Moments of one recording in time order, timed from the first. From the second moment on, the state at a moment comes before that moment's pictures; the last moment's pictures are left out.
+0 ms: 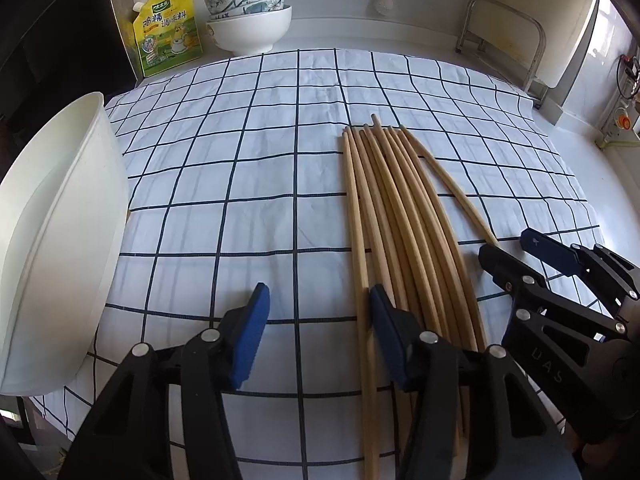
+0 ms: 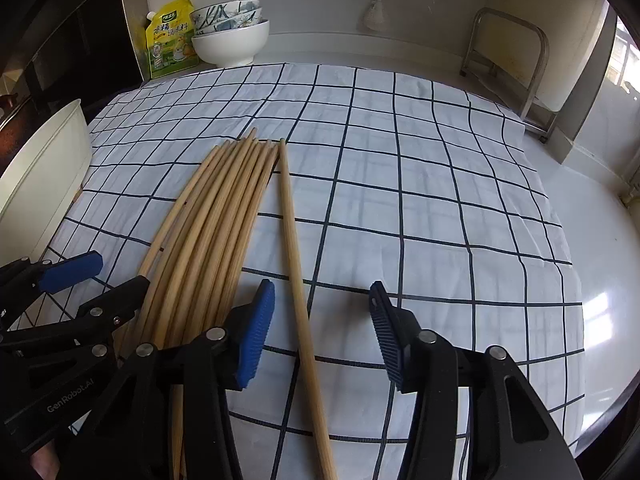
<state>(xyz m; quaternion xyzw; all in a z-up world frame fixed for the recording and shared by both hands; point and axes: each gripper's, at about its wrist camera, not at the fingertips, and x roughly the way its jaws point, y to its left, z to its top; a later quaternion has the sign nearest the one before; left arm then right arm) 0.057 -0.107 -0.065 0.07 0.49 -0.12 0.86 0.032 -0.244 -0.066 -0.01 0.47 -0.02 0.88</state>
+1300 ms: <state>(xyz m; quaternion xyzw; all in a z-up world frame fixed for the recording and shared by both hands) 0.034 -0.036 0.044 -0.02 0.42 -0.18 0.89 0.016 -0.200 0.031 0.07 0.39 0.05 0.92</state>
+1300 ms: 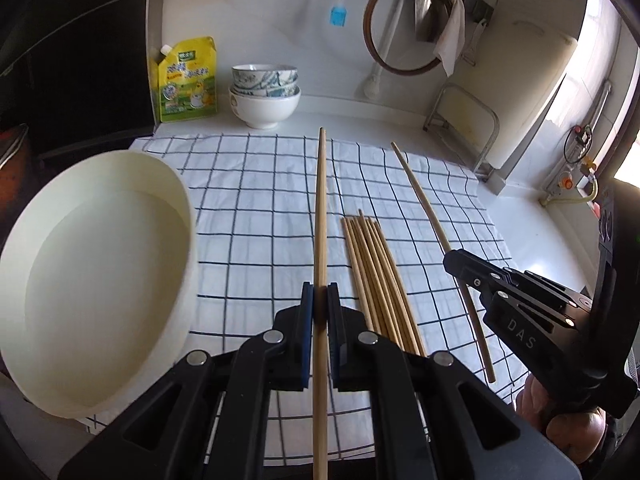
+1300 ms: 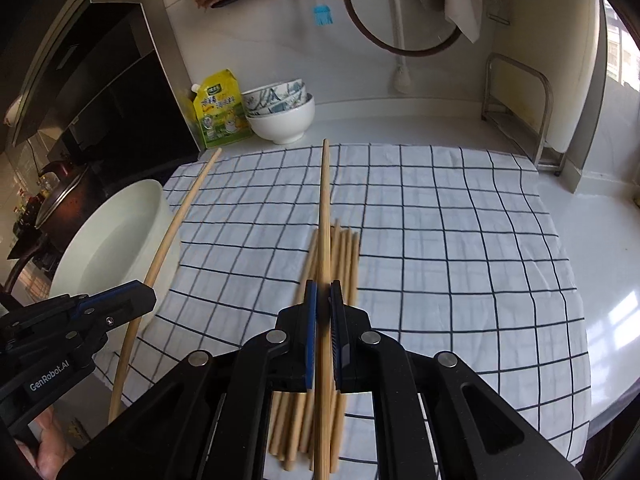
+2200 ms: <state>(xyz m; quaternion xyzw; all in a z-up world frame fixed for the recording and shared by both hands) 0.102 0.192 0.000 -0.07 0.44 -0.02 0.89 0.140 0.047 -0.003 0.02 0.48 0.22 0.85</state>
